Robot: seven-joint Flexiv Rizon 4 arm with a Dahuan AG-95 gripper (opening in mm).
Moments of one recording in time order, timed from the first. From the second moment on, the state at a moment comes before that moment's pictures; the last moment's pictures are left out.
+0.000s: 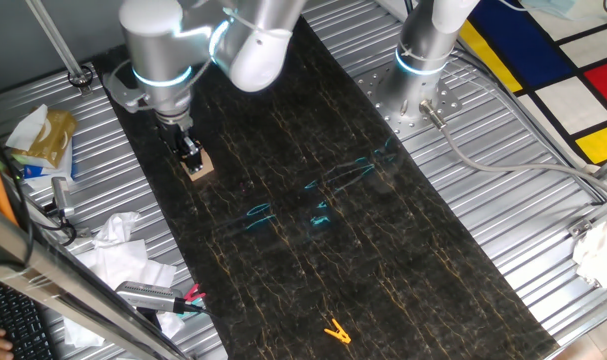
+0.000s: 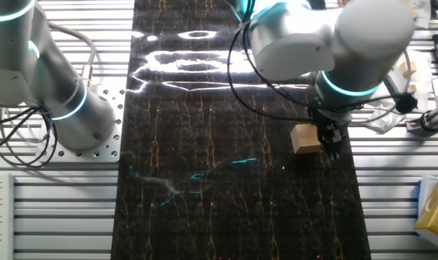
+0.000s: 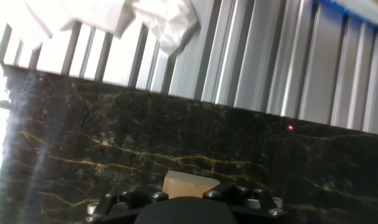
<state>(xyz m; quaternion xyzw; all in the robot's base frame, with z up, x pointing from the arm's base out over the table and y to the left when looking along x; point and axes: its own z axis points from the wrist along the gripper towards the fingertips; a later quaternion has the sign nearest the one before) 0.610 -0.052 0.045 -0.14 0.99 -0.01 0.05</state>
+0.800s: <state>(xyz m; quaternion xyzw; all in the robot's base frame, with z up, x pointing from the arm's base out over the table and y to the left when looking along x) 0.617 -0.050 0.069 -0.11 0.99 0.01 0.04</state>
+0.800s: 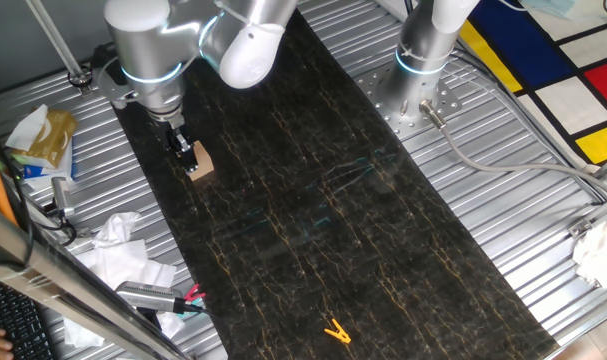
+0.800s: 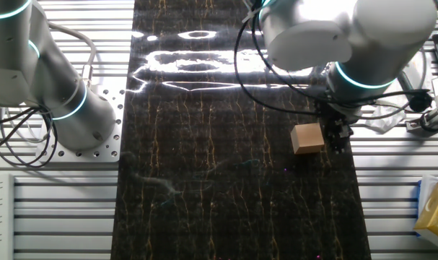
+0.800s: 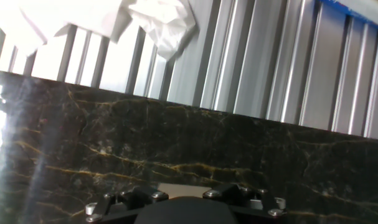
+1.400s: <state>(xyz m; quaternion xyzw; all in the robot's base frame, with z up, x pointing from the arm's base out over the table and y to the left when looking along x) 0.619 -0.050 0.078 -0.11 0.99 0.01 0.04</state>
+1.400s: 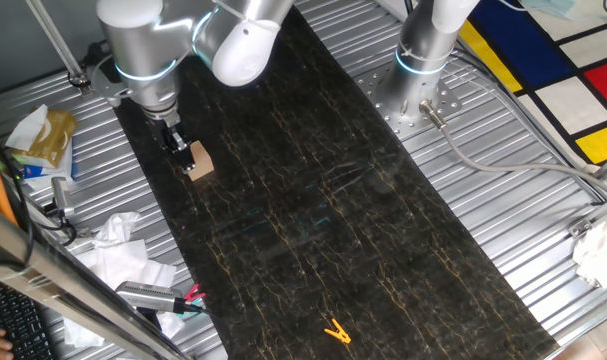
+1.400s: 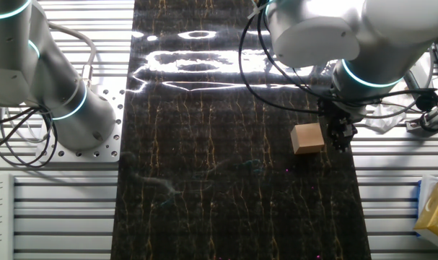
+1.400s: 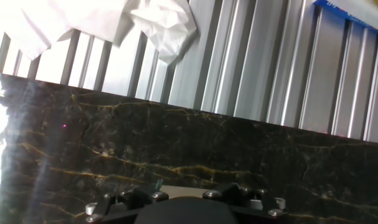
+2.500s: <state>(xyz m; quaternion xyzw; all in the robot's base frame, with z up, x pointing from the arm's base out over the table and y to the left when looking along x) 0.621 -0.050 0.077 -0.11 0.99 0.01 0.04</state>
